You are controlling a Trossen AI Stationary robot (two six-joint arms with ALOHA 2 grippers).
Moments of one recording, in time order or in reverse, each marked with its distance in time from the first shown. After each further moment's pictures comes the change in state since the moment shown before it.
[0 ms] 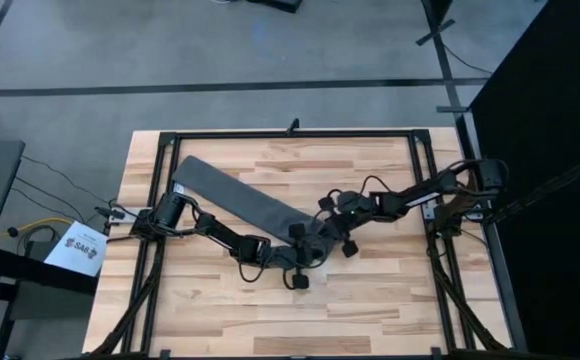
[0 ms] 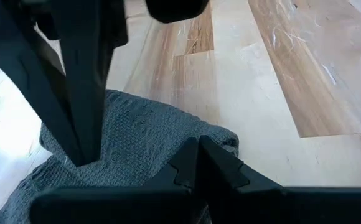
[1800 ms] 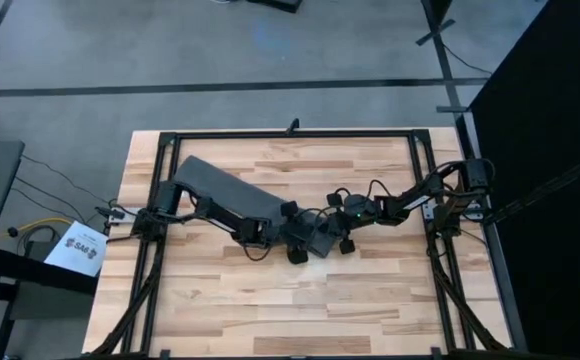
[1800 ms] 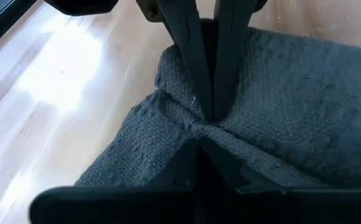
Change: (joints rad) left arm 0.133 -0.042 -0.027 -0.161 -0.037 -0.010; right arm -0.020 0.101 -0.131 0.282 0.154 0.129
